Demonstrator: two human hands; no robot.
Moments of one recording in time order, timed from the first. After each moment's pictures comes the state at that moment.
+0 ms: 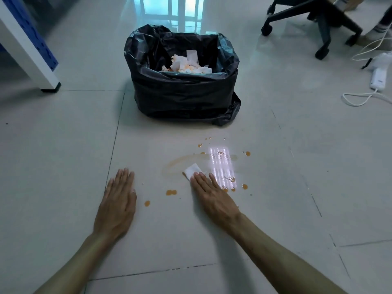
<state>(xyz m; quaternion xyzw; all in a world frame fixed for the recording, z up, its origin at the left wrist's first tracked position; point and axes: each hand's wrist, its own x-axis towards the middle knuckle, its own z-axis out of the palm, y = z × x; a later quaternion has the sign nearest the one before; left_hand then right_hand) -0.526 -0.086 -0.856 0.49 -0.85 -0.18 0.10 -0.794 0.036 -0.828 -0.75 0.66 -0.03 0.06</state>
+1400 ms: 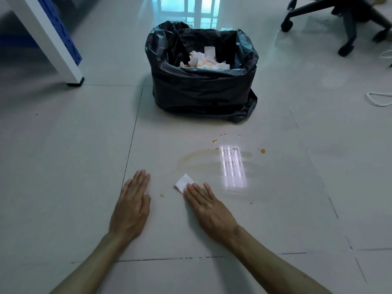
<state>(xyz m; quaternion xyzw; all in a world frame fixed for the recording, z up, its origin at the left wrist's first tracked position) -0.511 -0.062 -0.861 0.49 -0.84 -0.19 0.12 -0.737 0.052 -0.830 -0.78 0.62 -0.08 0.05</state>
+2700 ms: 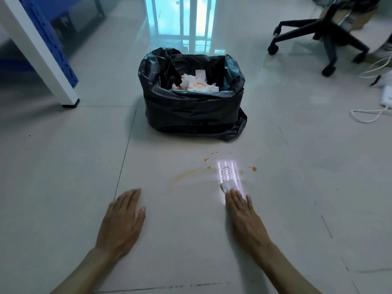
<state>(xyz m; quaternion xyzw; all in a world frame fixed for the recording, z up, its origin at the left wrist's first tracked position) -0.518 -0.074 -0.847 0.50 -0.85 -0.11 0.07 -0.825 0.079 -0.818 -0.63 0.77 -0.07 0.03</state>
